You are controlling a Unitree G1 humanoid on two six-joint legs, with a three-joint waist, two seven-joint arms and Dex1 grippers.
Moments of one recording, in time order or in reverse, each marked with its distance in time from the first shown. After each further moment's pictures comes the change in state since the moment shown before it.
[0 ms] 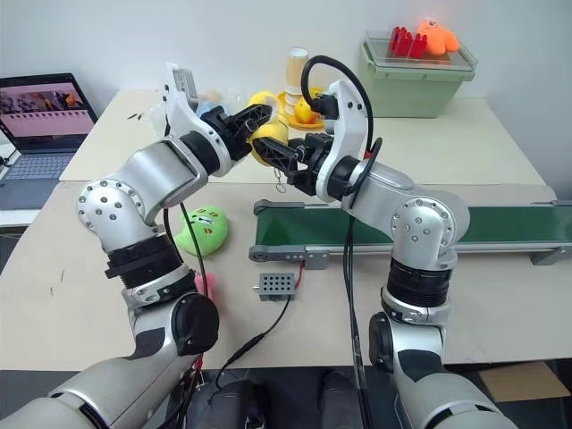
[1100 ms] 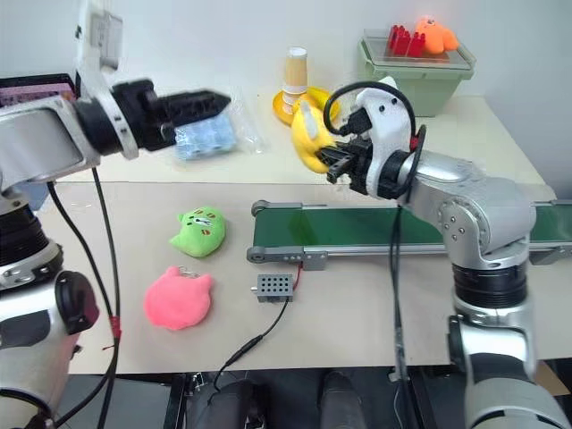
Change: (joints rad) left arm 0.008 0.774 -0.352 -0.009 -0.242 0.159 -0.518; right arm 0.043 -0.609 0.349 -0.071 -0.322 -0.297 0.431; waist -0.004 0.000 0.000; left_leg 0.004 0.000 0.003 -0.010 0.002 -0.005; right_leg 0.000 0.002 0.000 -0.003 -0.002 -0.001
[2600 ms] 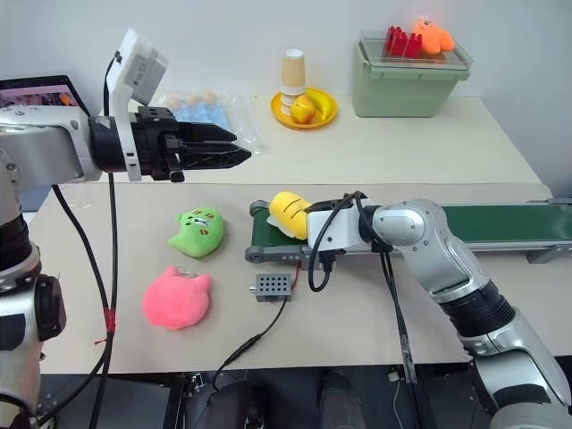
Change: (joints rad) left arm -0.036 0.067 -0.150 -0.118 0.275 -0.027 -0.391; right arm 0.181 0.016 0.237 0.163 -0.692 -0.846 0.452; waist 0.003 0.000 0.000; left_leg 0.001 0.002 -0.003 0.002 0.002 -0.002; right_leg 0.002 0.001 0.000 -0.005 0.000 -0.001
